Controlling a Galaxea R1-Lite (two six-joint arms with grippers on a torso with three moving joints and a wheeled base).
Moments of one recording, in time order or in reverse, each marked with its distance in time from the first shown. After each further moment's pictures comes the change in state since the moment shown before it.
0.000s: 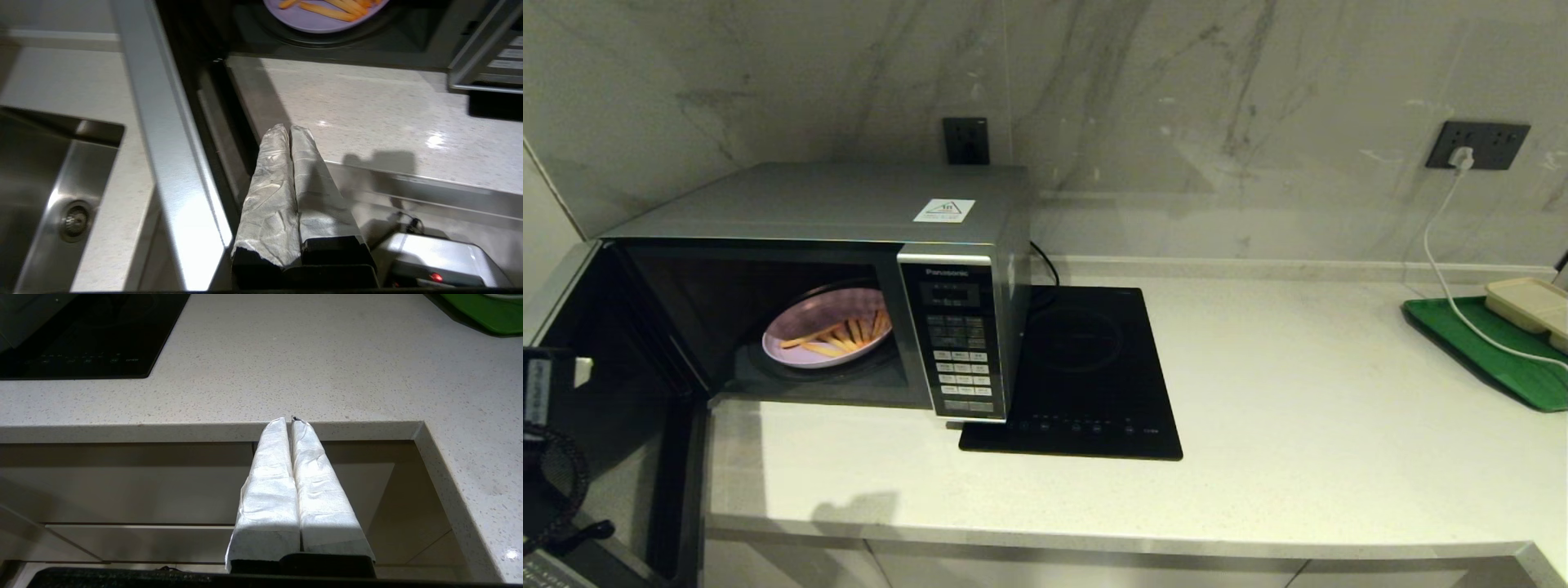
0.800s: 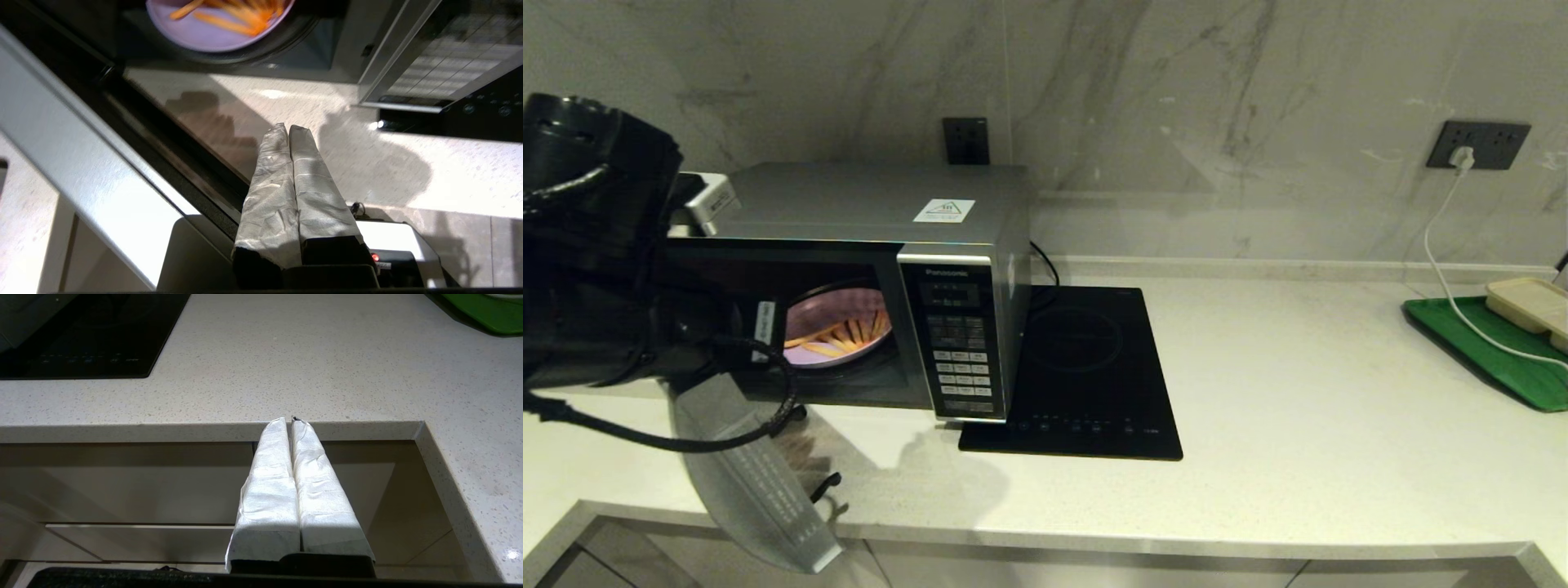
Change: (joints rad) left arm -0.131 0.322 -0.132 -0.069 -0.081 -0.145; right arm 0.000 0.000 0.000 0.000 0.000 0.000
